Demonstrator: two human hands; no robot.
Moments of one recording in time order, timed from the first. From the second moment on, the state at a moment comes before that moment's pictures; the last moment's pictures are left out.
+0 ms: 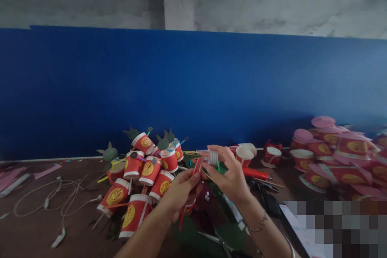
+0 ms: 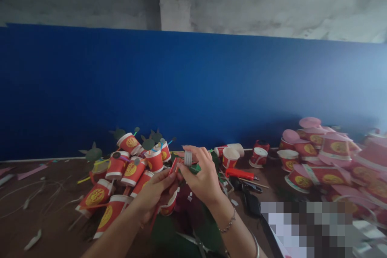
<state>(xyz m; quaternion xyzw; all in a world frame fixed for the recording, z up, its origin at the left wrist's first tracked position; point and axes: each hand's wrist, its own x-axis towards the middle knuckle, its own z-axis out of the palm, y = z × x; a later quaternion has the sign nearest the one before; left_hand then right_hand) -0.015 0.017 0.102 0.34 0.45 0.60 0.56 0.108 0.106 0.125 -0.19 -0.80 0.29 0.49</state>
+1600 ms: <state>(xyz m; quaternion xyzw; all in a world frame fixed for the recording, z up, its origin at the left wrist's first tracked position) -0.015 0.028 0.089 0.42 0.54 0.61 0.39 0.109 0.109 0.129 -0.27 -0.79 0.45 0.30</state>
